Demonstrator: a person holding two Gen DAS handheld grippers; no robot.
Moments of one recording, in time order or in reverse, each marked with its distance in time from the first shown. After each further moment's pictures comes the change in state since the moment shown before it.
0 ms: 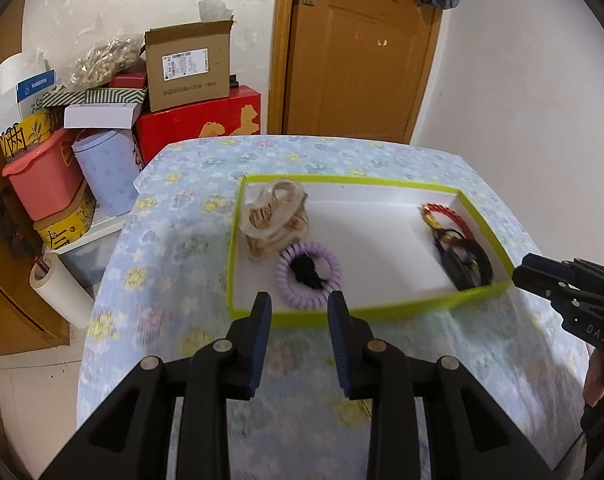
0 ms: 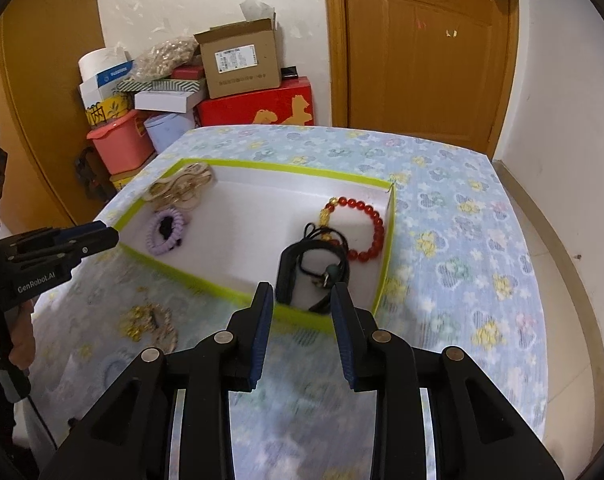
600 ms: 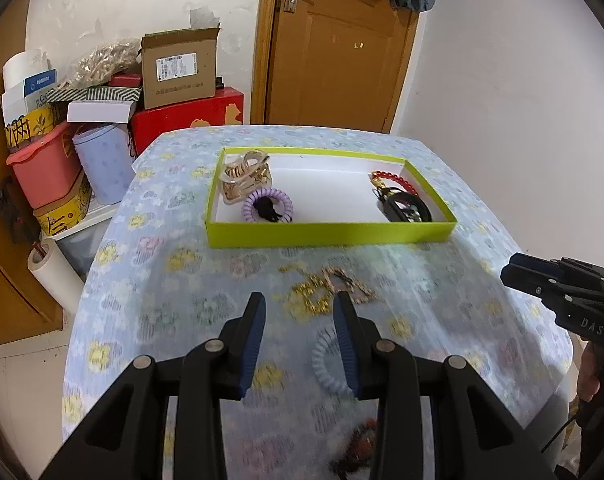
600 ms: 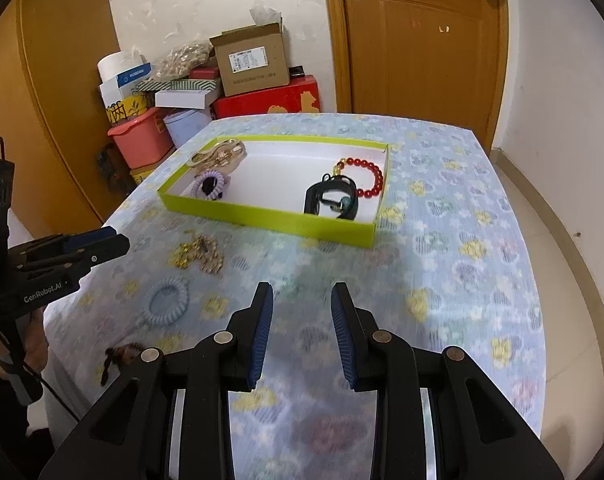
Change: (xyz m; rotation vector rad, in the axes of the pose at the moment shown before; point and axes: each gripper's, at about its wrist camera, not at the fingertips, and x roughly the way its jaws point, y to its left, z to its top) left arm -0.061 -0.024 -0.059 0.013 -0.017 -0.052; right arm -0.064 0.011 -0.060 0.030 -0.004 0.034
